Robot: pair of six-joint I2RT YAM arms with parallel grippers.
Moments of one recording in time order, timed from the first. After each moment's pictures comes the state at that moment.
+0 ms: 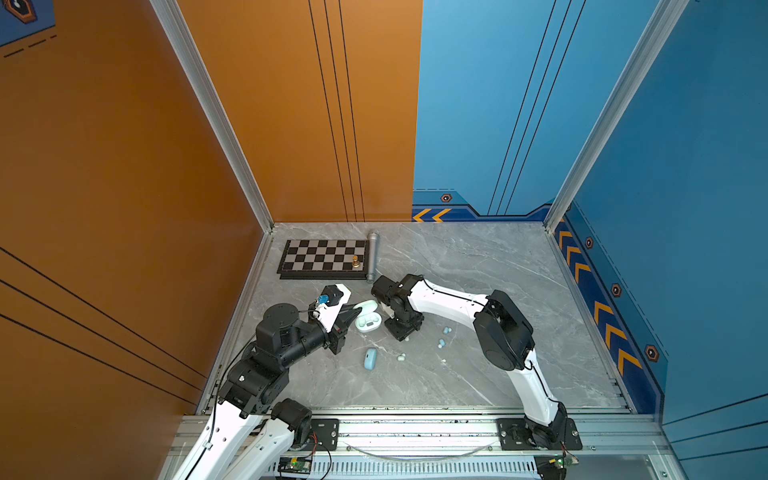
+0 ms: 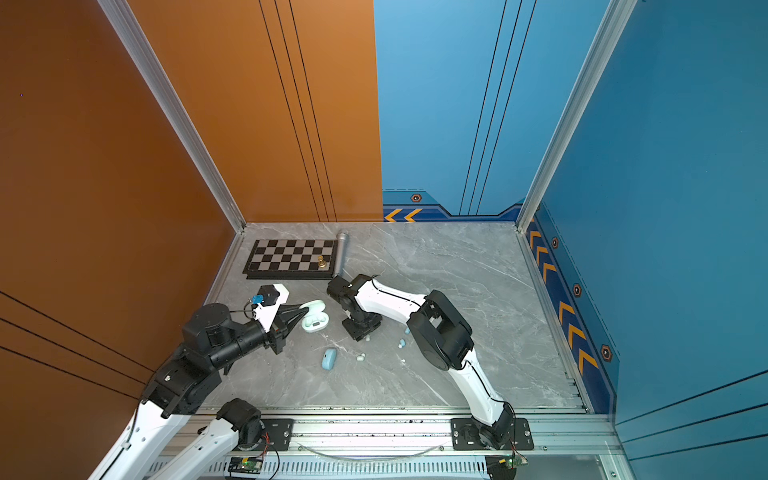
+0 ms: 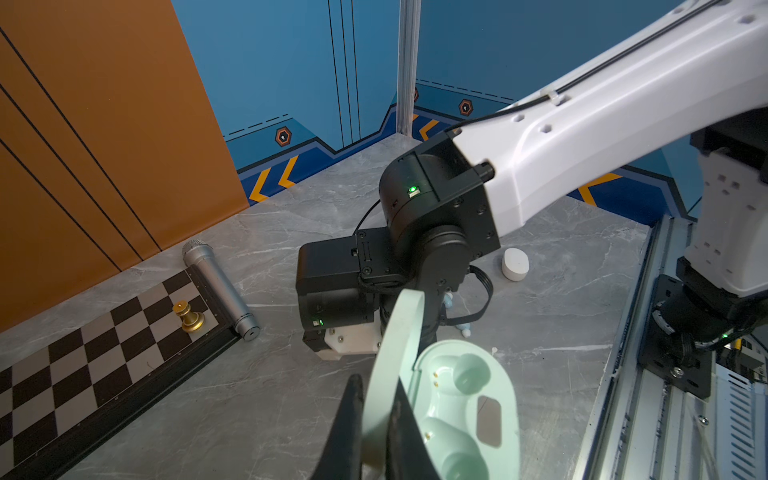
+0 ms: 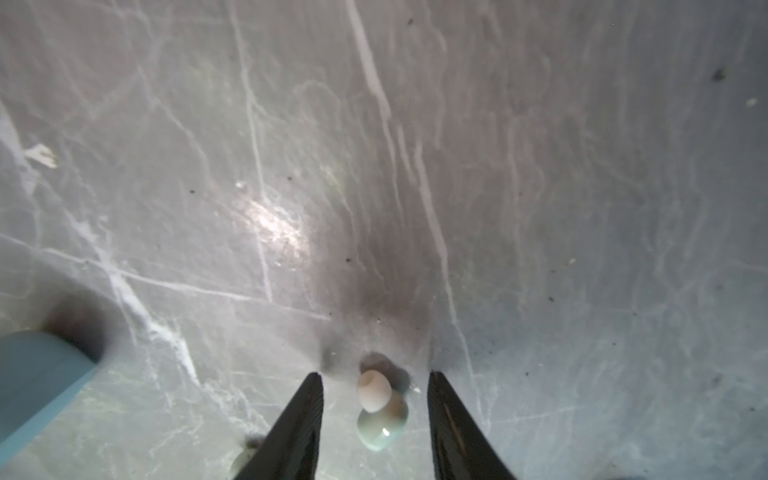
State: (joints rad) left arm -0.43 0.57 0.75 -0.48 0.34 0.11; right arm 0.90 2.21 1.75 -1.07 0.00 0.19
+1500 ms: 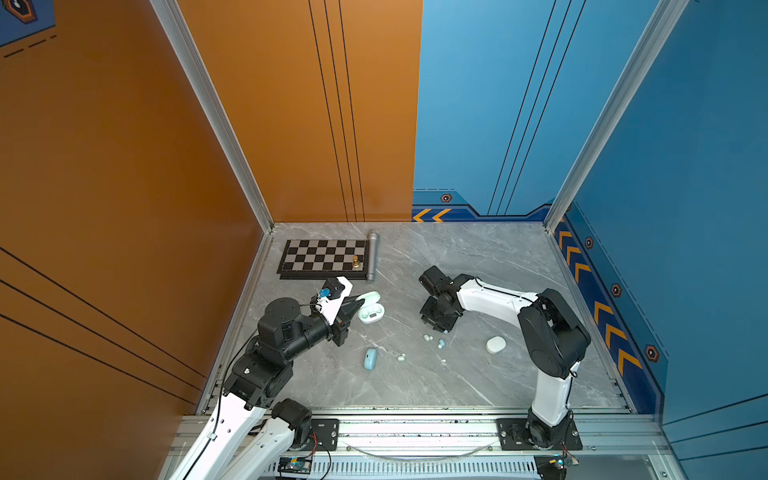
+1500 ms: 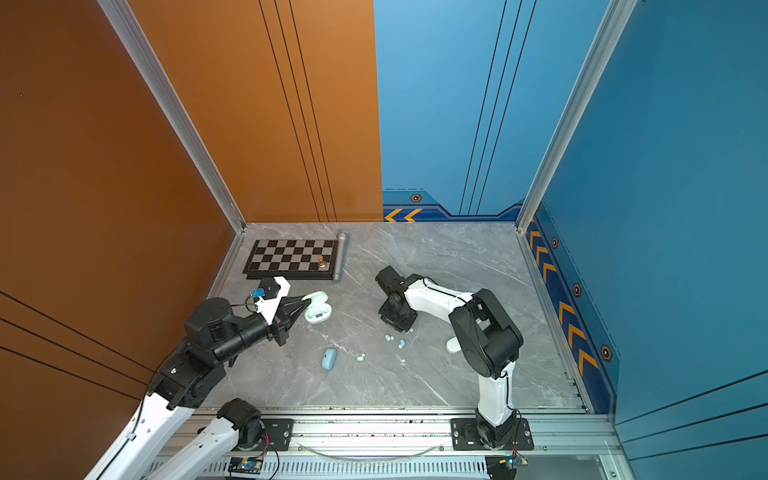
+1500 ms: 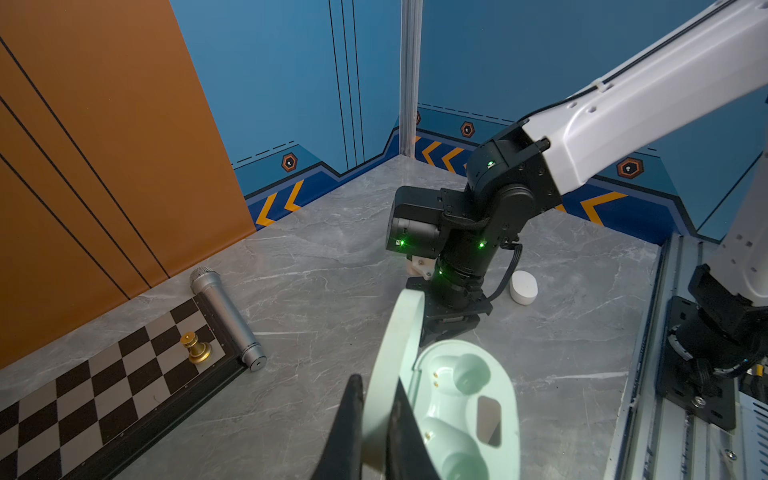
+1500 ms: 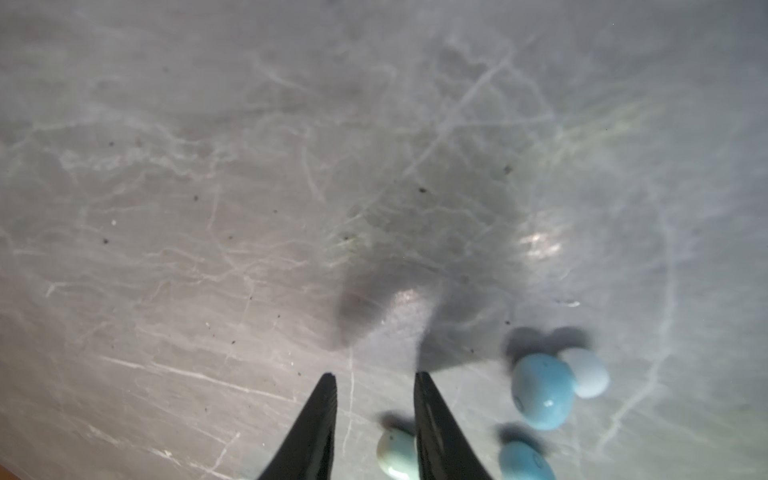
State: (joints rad) left arm -0.43 0.61 0.76 -0.38 0.34 0.11; right arm 0.66 1.87 1.29 -0.74 -0.10 1.11
